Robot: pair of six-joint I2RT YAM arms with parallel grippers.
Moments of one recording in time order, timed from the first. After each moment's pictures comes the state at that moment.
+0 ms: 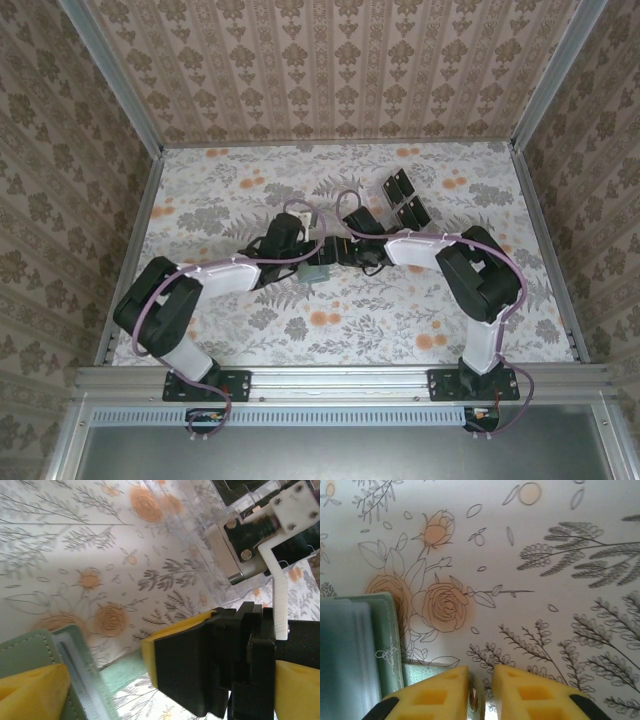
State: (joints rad) left arm -0.71 1.60 0.75 0.25 0.24 -0.63; right arm 0.60 1.87 1.05 -0.19 -0.07 0.68
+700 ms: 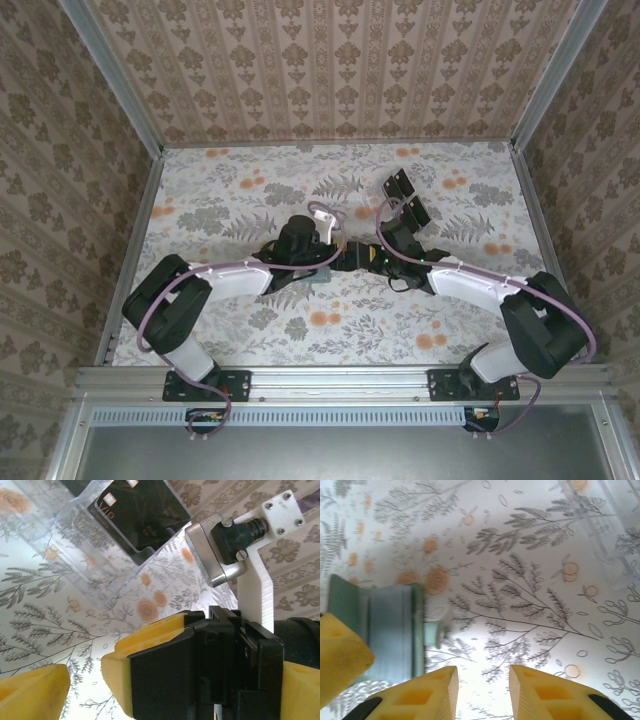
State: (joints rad) left arm -0.80 1.61 0.78 0.44 0.45 -0.66; right arm 0.58 1.42 0.73 -0.12 0.00 0.78
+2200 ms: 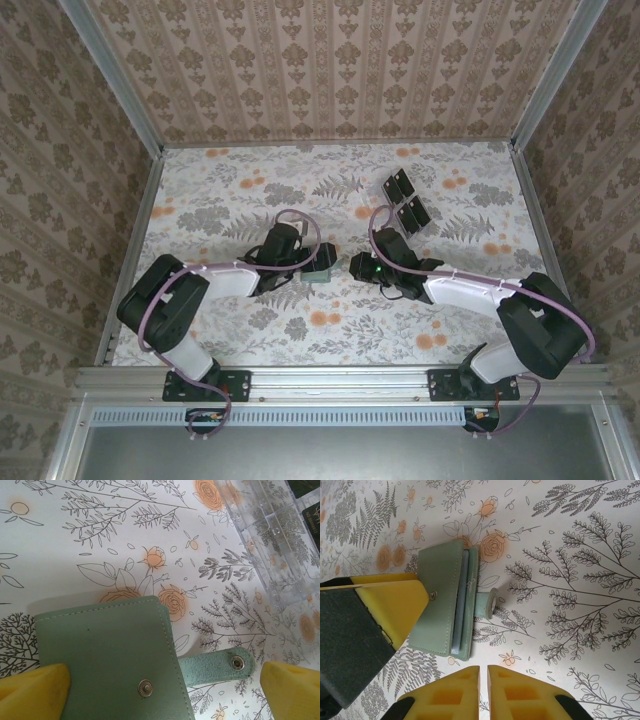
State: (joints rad) left arm -0.69 1.61 0.66 0.28 0.14 -0.66; right arm 0.65 1.44 0.67 0.02 -0.08 0.82
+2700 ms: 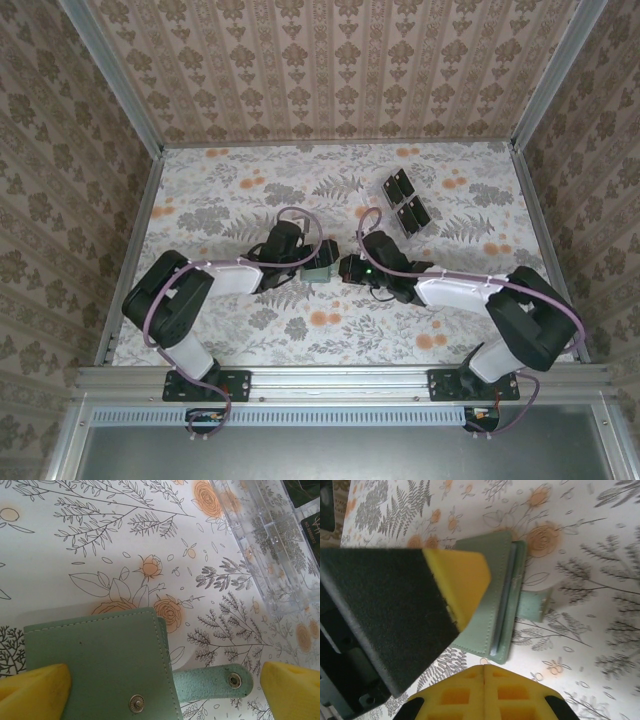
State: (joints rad) left arm -0.69 1.65 0.69 0.30 0.14 -0.70; right arm 0.72 1.52 0.68 0.15 -0.11 0.83
